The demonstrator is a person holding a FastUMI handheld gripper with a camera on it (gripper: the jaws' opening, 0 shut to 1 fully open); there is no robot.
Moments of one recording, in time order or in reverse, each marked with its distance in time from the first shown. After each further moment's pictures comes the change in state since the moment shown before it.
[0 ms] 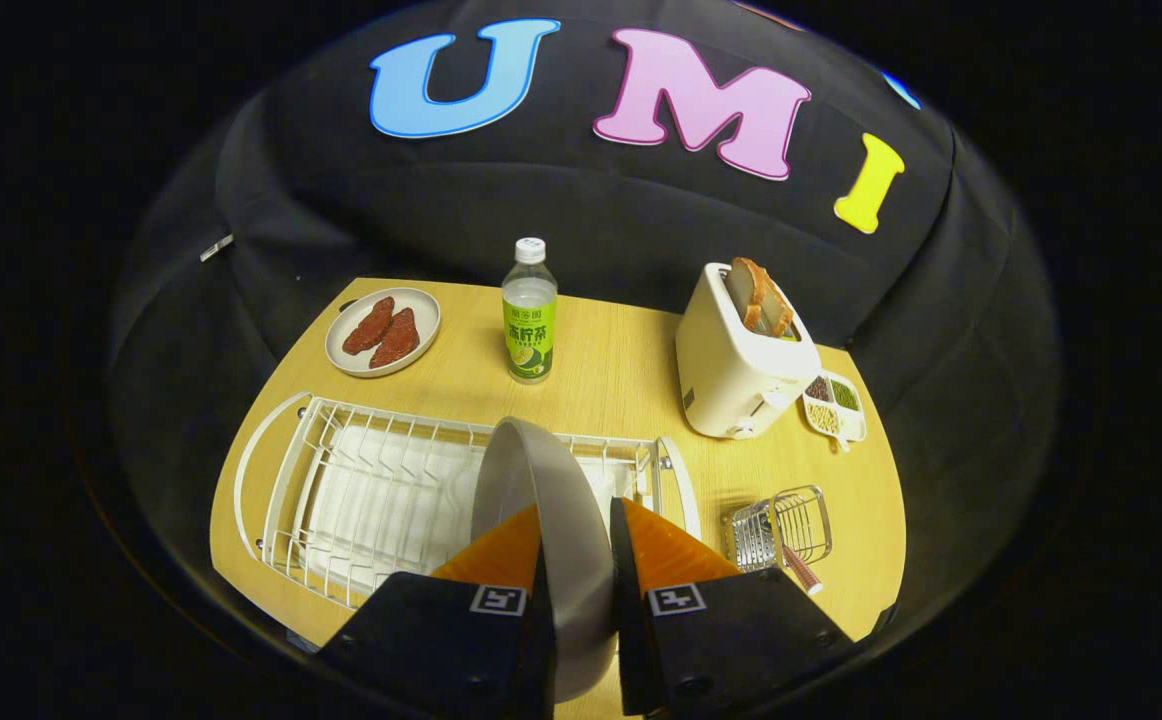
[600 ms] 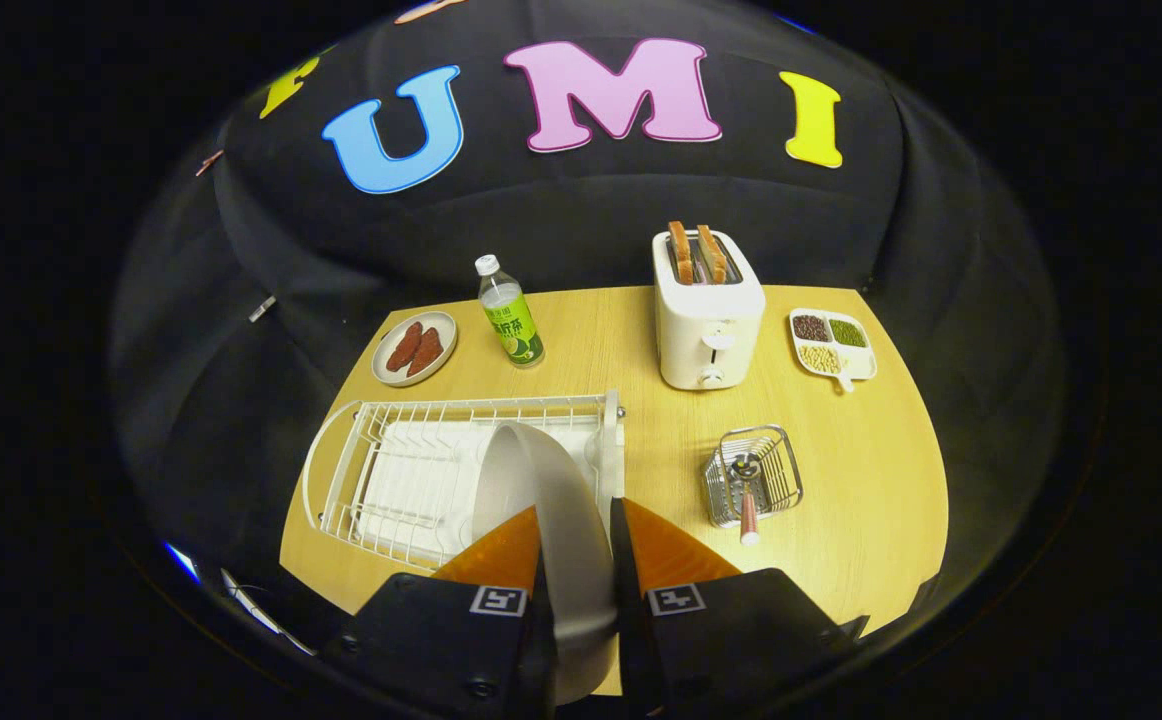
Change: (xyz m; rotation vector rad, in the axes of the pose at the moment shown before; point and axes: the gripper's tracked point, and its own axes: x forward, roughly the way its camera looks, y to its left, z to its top) arm -0.075 -0.090 -0.043 0.186 0.009 0.239
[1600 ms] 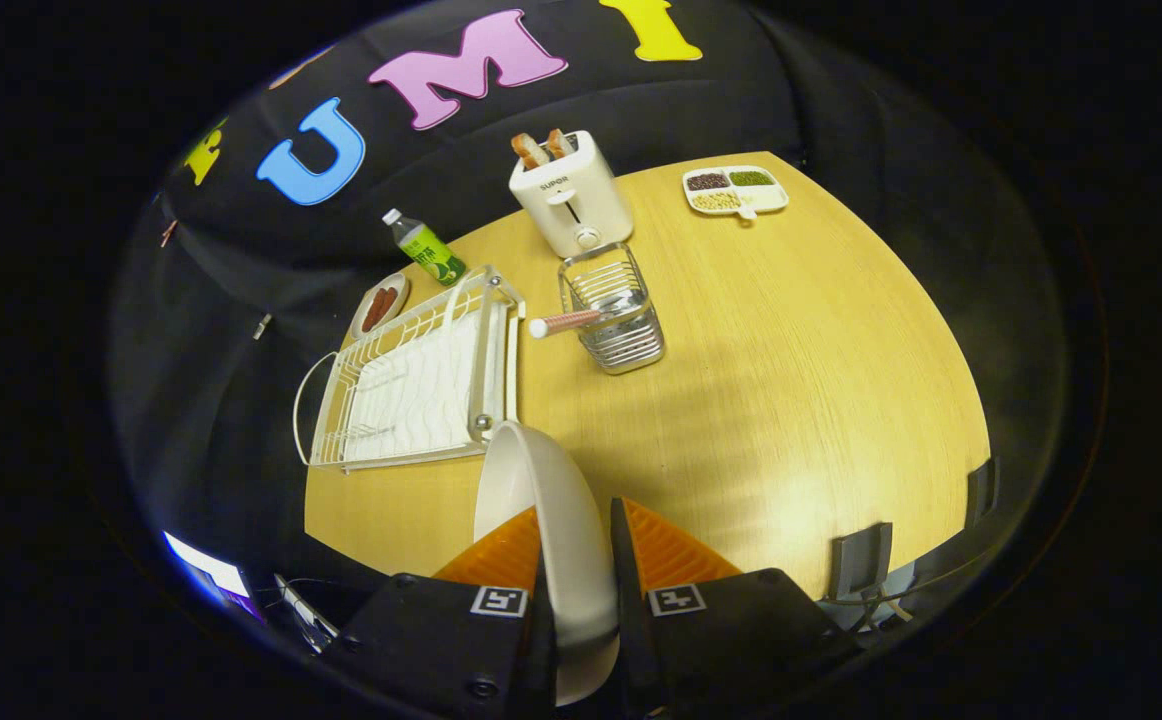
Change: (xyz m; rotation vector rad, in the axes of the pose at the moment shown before) arm -0.032 -0.144 -0.150 0.247 0.165 0.057
